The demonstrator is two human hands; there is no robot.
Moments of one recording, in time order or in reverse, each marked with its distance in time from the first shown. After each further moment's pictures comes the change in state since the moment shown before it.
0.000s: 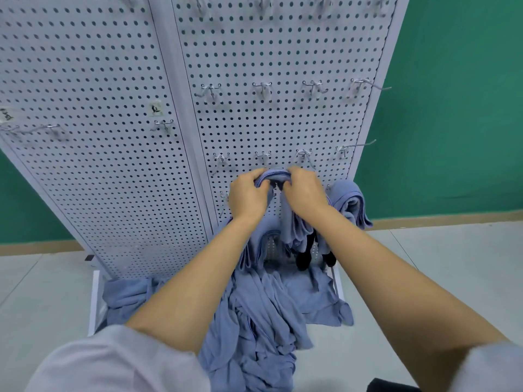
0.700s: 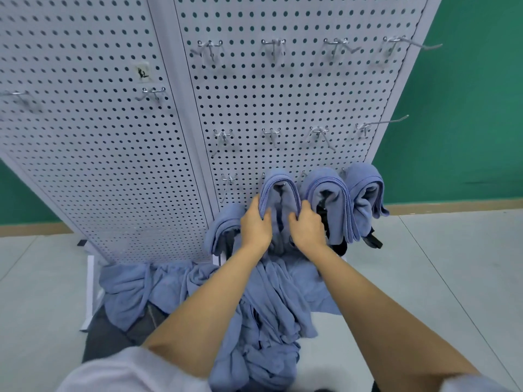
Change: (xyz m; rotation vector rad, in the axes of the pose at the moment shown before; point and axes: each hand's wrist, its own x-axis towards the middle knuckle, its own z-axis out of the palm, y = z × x) left_hand -0.035 -0.094 0.054 -0.090 -0.162 -0.280; right_hand -0.037 0.051 0.108 0.180 -0.088 0.314
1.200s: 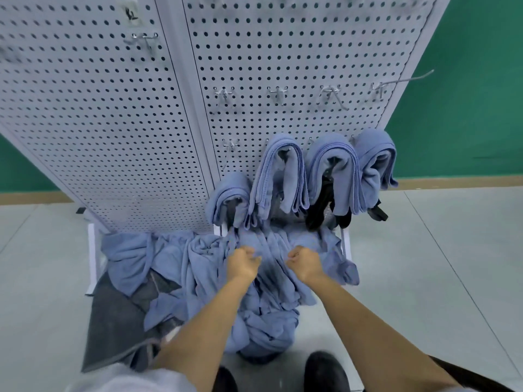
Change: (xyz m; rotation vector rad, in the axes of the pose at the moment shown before) left_hand -0.065 -0.129 0.006 0.156 -0.255 -0.508; right_hand -0.066 0.096 0.074 -0.052 -0.459 0.203
